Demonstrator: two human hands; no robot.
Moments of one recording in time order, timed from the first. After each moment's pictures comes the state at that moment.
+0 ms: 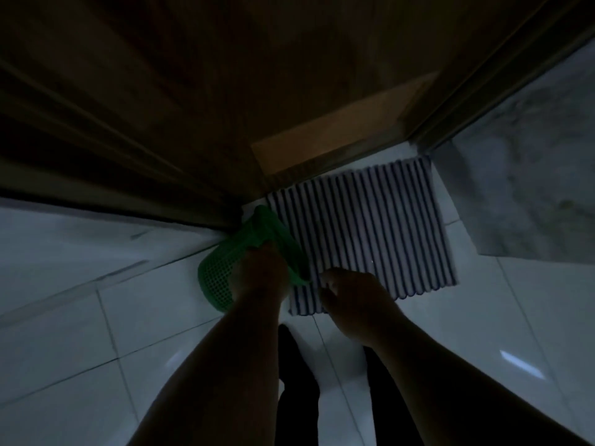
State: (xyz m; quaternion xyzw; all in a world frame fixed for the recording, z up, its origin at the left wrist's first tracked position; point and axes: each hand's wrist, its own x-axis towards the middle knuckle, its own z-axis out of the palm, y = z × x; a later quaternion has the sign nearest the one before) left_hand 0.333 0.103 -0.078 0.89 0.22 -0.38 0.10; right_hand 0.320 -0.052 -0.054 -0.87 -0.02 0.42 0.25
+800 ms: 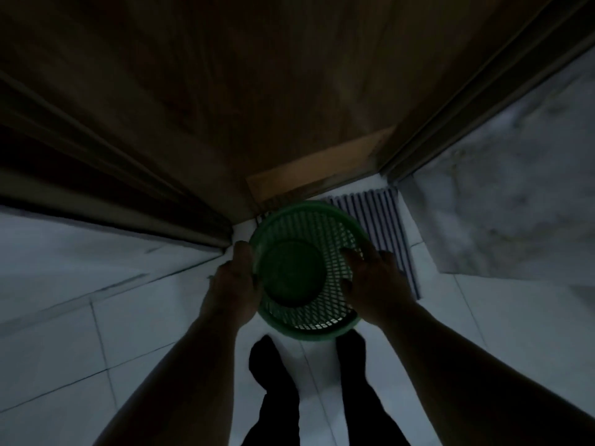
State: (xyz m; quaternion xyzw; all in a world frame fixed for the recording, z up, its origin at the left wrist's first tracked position) left_hand 0.322 0.126 0.029 0.89 0.22 -0.26 0.32; right_hand 0.364 -0.096 0.038 -0.94 -0.07 0.34 0.04
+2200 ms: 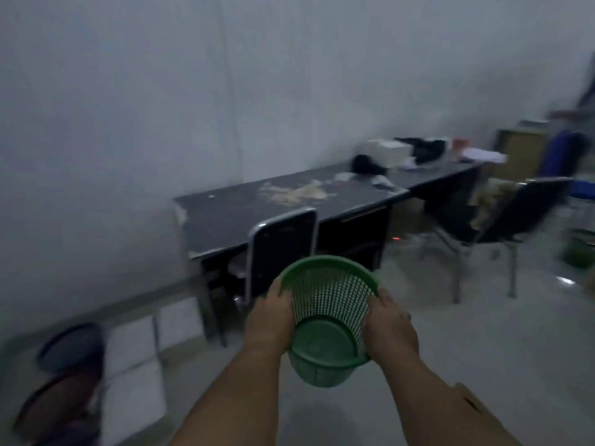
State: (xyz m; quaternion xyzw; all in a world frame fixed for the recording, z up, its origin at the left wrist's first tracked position) left_hand -0.425 -0.552 0.418 0.06 0.99 0.13 -0.06; right_hand -0.411 -0.343 0.413 -0.11 -0.98 0.18 0.03
